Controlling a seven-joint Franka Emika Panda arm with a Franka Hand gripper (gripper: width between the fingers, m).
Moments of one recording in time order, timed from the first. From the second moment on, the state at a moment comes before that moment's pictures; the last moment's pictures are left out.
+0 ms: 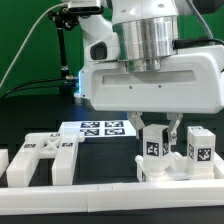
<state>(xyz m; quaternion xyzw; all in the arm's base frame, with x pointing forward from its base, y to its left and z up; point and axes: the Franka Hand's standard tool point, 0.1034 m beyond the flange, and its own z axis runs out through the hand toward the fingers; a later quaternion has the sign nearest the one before) 0.636 0.039 0.080 -0.93 0.36 -0.02 0.06</state>
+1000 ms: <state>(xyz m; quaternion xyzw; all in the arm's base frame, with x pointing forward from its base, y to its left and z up) 0.648 0.048 0.079 -0.80 0.59 0.00 0.07</state>
